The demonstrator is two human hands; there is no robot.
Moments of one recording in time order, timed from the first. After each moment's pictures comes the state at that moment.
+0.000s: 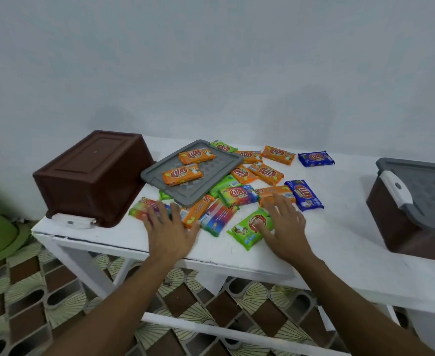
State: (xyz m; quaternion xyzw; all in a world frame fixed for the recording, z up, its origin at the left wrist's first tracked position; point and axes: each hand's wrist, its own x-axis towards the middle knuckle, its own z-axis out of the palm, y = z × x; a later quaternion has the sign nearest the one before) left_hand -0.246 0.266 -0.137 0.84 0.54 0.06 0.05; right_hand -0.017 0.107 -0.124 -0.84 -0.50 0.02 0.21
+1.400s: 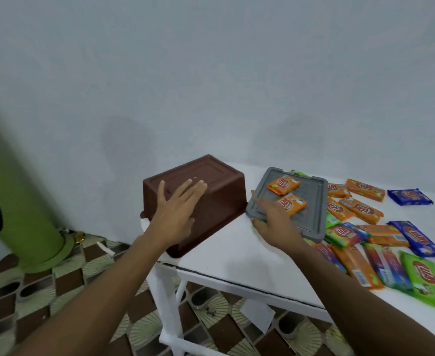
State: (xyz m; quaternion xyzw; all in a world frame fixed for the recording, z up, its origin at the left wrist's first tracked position) left_hand -0.440 0.458 -0.044 0.92 0.35 0.16 -0.07; right_hand -0.196 0.339 -0.080 -0.77 -0.57 0.08 0.28
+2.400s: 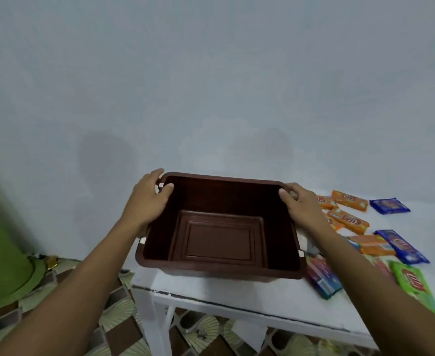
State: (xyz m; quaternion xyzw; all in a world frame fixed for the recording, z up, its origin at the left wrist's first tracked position) left_hand -0.455 0.517 0.018 0.79 0.42 0.35 0.28; right_hand -0.179 0.334 0.008 -0.76 -0.40 0.11 0.51
